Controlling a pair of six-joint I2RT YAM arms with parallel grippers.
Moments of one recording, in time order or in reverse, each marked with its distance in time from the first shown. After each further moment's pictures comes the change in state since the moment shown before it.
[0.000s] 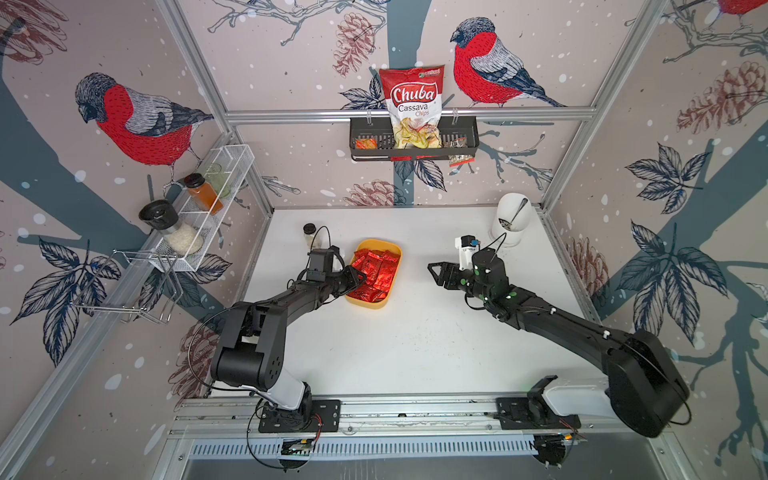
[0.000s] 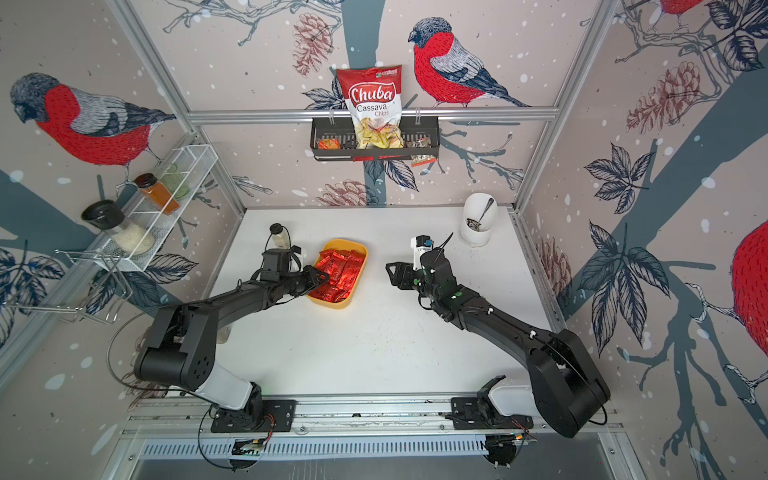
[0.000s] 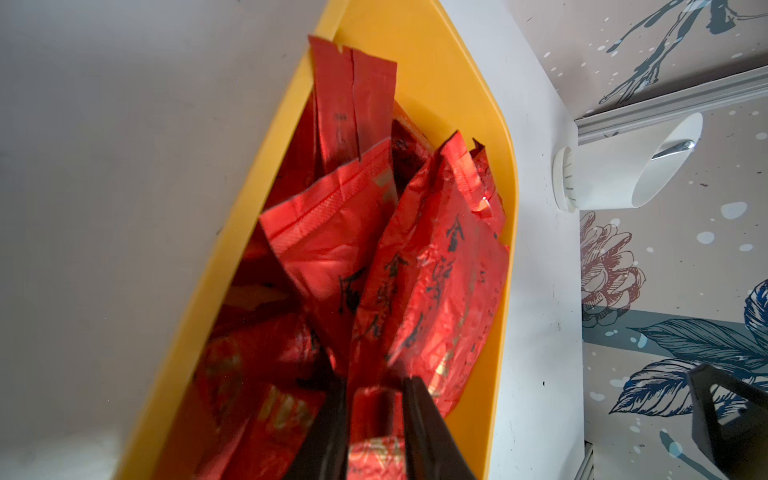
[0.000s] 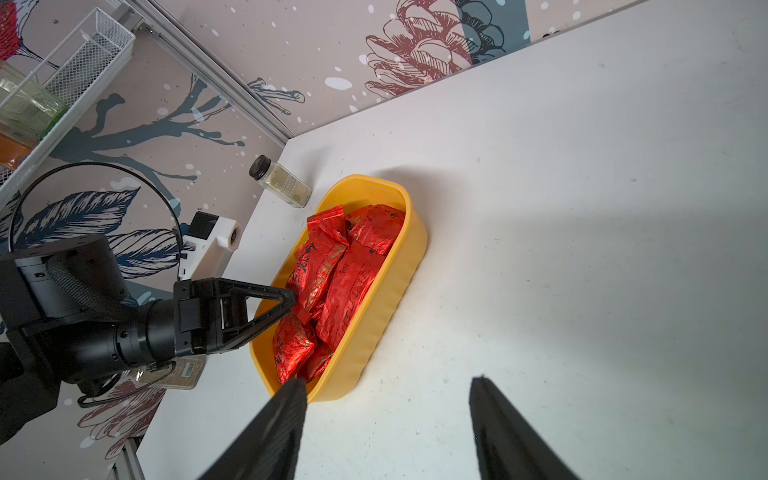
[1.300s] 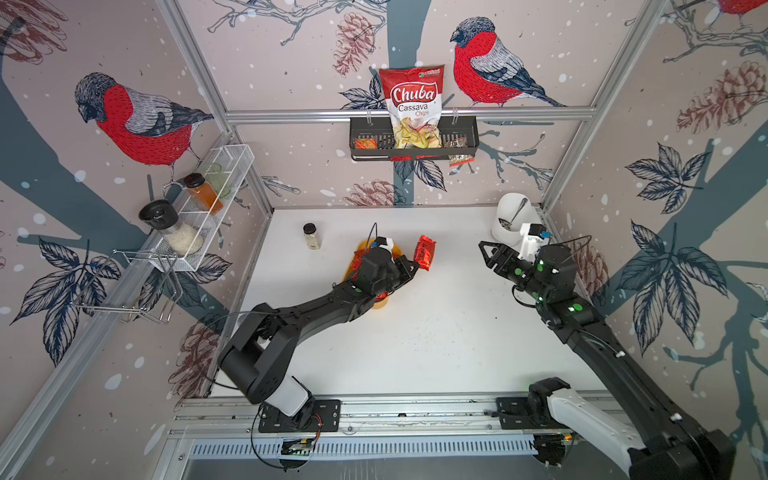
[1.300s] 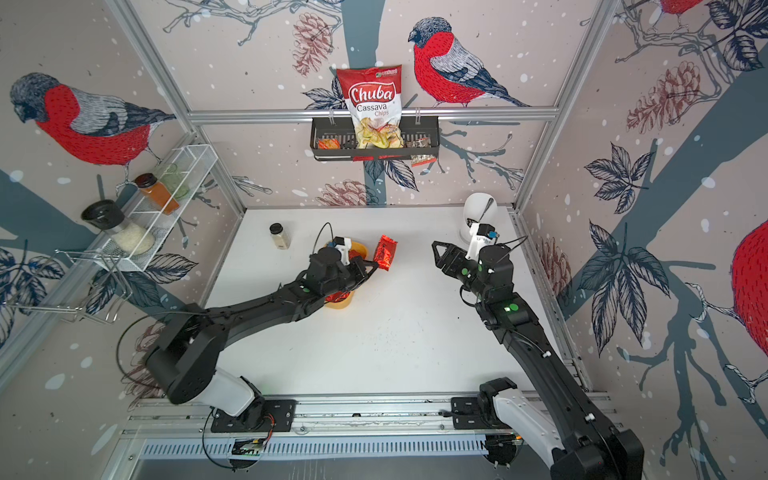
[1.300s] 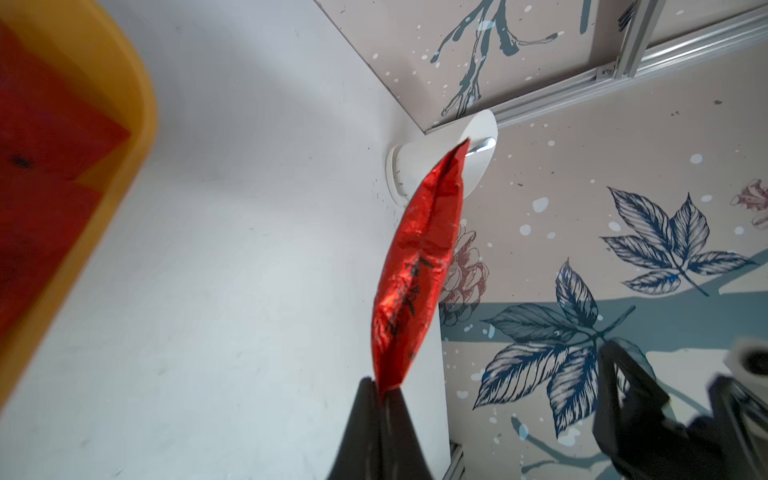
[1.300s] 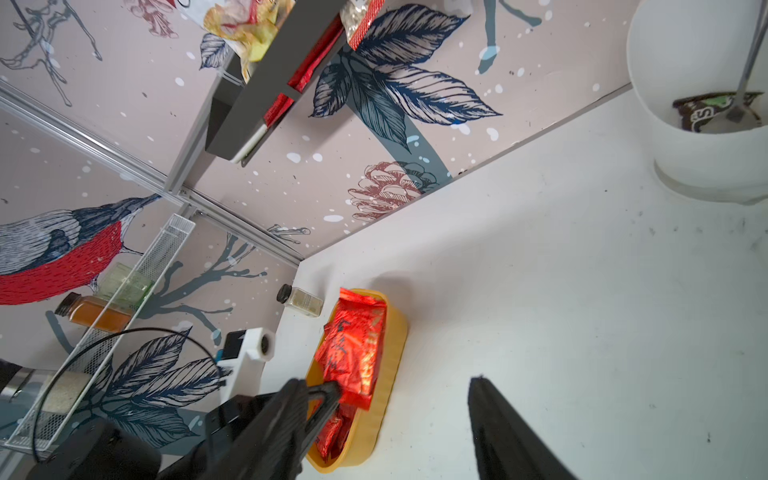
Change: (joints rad) left arm -0.535 0.052 0.178 0.285 -0.355 -0.497; right arm -0.316 -0.432 0.036 -0.284 -0.069 0.108
